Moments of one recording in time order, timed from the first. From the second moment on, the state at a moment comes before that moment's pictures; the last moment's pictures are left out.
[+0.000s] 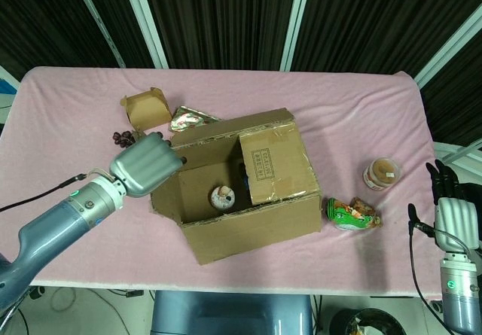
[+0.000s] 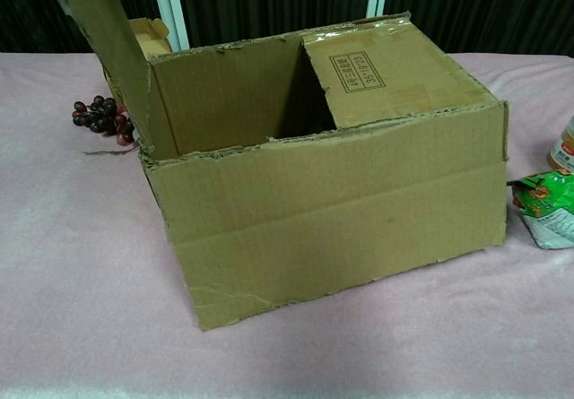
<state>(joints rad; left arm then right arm) -1.35 -0.50 -0.02 -2.19 0.82 0.57 0.64 0.15 -1.24 0.19 -1.54 -1.34 1.49 -0.01</state>
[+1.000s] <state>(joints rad) -0.58 -0.68 0.04 -2.10 1.40 1.40 0.32 0.15 -1.23 0.18 -1.55 -1.39 1.50 -0.03</state>
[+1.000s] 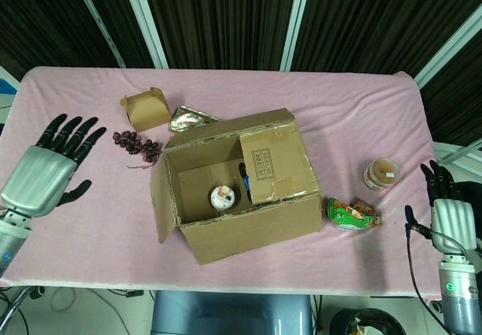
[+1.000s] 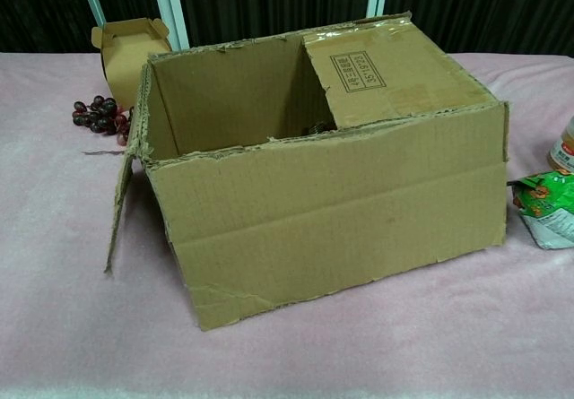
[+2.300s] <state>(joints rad) -0.12 -1.16 0.00 -1.55 1.44 1.72 0.01 0.78 -1.03 0.31 -1.81 -1.59 0.84 -0.38</state>
